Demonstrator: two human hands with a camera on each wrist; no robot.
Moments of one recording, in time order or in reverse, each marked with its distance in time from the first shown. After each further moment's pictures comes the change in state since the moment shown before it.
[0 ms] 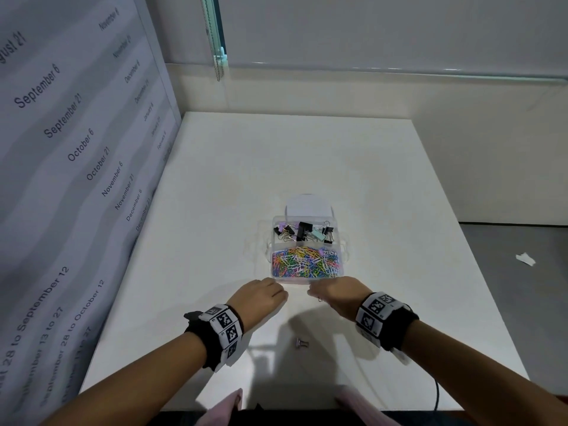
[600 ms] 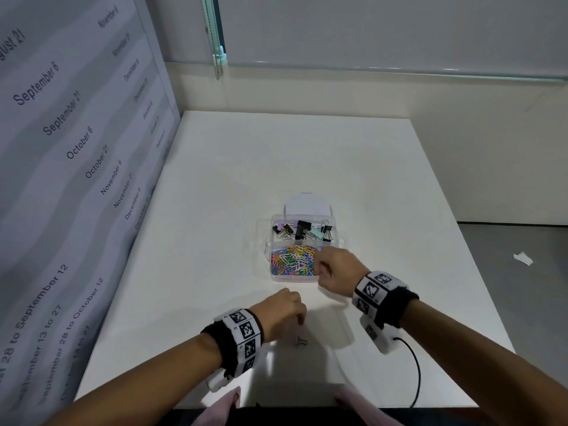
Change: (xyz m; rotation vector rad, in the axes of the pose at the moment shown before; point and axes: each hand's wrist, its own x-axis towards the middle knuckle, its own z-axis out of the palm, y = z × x) left_hand 0.015 0.041 -0.015 -0.511 -0.186 -0.065; right_hand 0.008 0.001 -0.033 0.383 0.367 0.125
